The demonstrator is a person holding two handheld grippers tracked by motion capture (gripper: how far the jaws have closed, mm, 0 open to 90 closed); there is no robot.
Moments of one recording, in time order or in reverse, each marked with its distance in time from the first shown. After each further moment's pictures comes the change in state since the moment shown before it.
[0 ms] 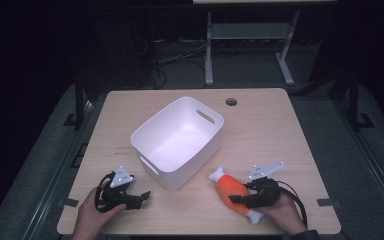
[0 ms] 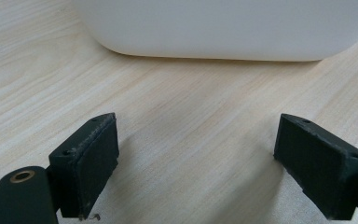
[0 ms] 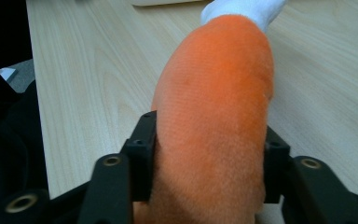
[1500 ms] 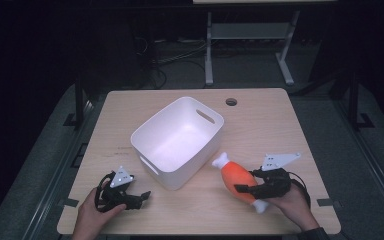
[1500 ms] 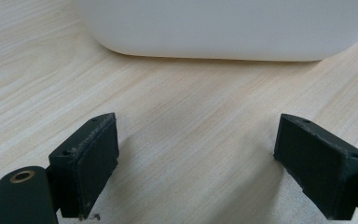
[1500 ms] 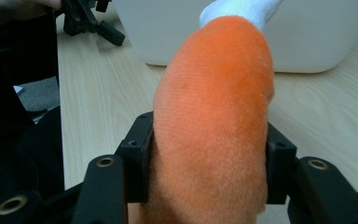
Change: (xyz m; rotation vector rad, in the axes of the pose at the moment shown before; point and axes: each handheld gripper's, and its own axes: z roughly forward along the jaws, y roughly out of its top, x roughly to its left) left arm 0.000 0.000 0.000 0.001 0.000 0.000; right arm -0.005 0.023 -0.038 -0.143 0.014 -0.091
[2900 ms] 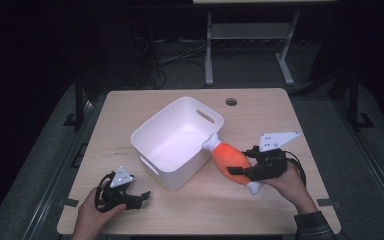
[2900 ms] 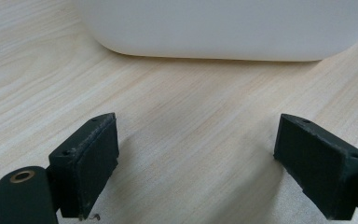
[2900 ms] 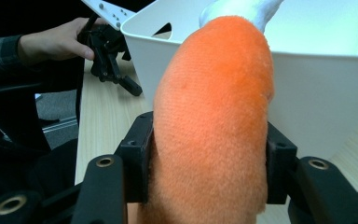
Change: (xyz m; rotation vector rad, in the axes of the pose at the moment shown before) left arm 0.000 0.000 0.000 -0.001 -0.001 -0.006; right arm -0.004 0.063 -0.009 -0.098 0.077 -0.122
